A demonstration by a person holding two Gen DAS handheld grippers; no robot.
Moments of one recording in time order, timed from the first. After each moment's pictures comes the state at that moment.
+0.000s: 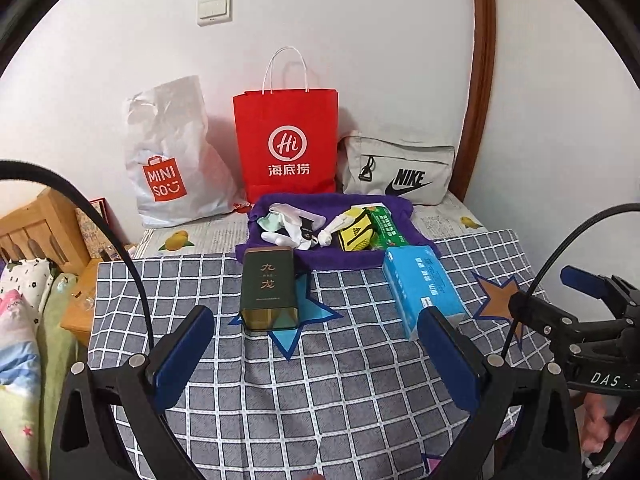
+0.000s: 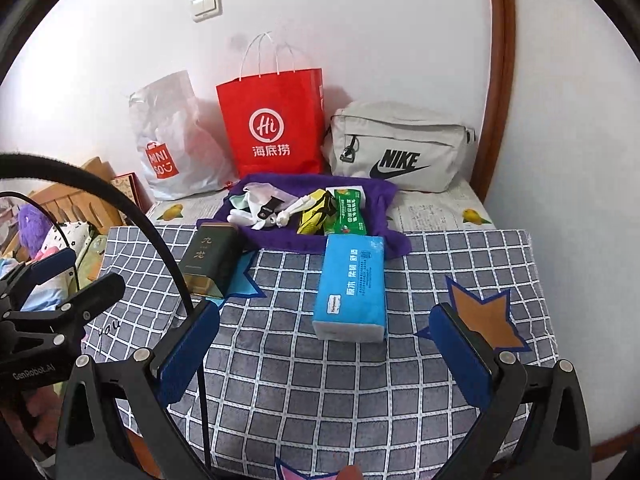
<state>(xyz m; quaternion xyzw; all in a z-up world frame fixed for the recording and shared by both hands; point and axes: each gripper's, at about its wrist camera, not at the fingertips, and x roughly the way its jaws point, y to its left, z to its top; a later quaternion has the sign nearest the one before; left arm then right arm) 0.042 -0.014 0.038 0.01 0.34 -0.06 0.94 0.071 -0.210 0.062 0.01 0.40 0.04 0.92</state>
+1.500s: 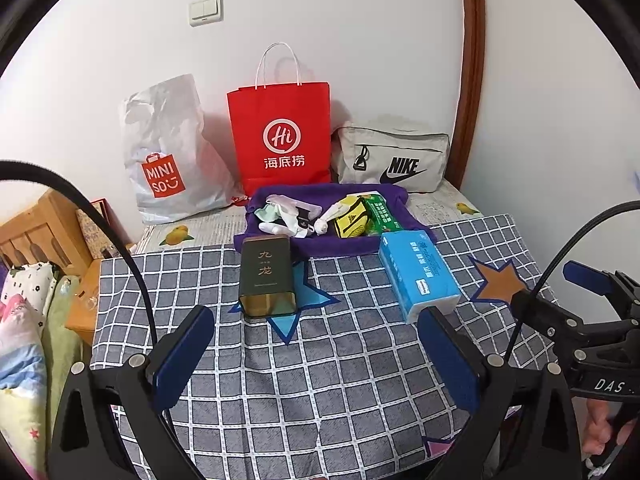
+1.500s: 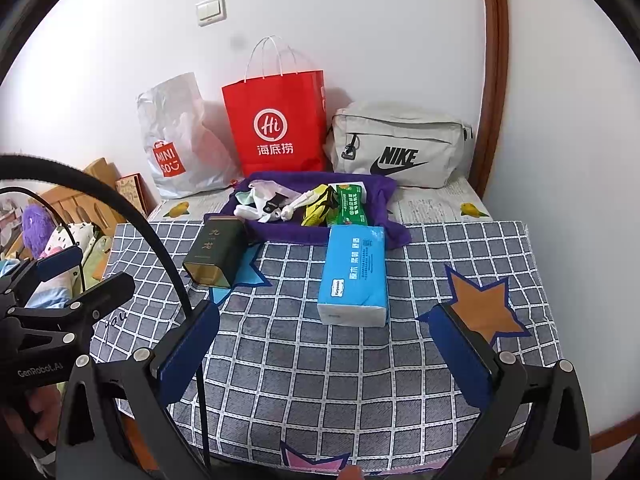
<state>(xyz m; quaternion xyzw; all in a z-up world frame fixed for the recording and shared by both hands) 0.031 -0.020 0.036 0.03 0.35 -0.06 0.94 0.048 -0.213 0.063 0.02 0.39 0.05 0.92</state>
